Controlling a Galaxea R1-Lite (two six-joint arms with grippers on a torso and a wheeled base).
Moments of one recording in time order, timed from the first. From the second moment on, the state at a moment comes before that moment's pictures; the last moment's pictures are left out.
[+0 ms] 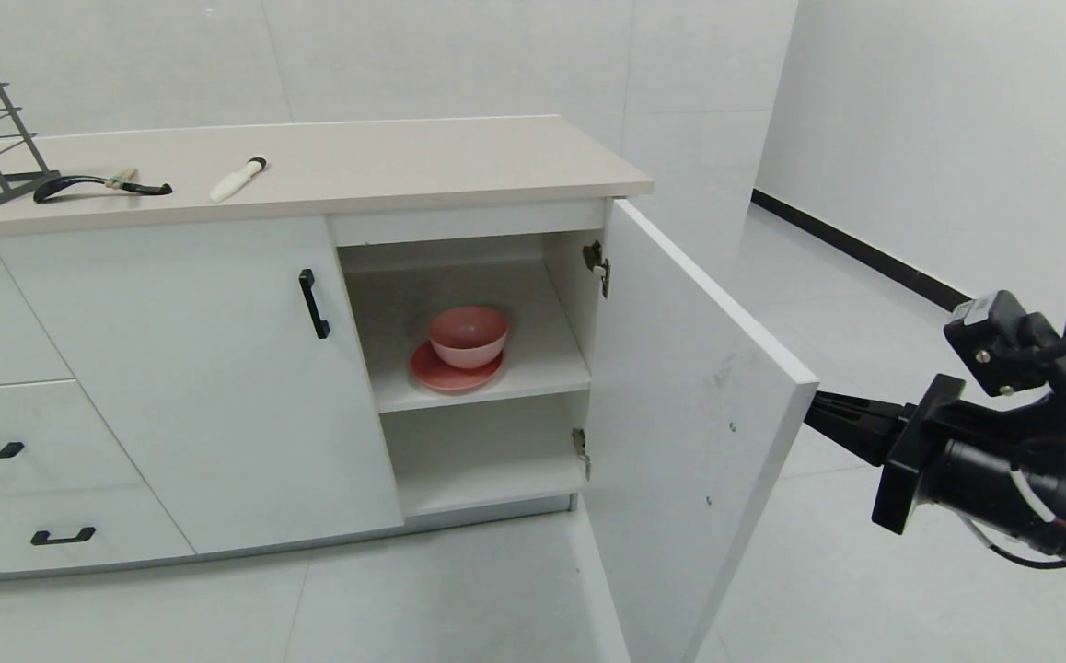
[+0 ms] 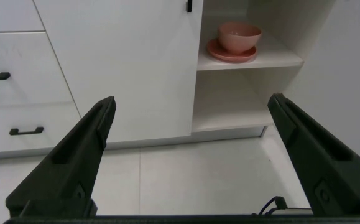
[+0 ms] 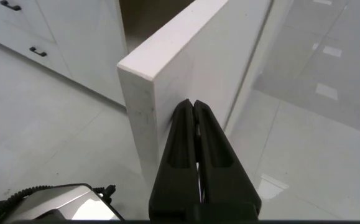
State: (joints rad) left arm 0.00 0.00 0.00 0.00 0.01 -0.02; right arm 0.43 1.43 -0.38 -0.85 0.28 -0.10
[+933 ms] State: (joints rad) left arm 0.00 0.00 0.00 0.00 0.01 -0.02; right arm 0.52 1.60 -0.48 -0.97 0.28 -0.09
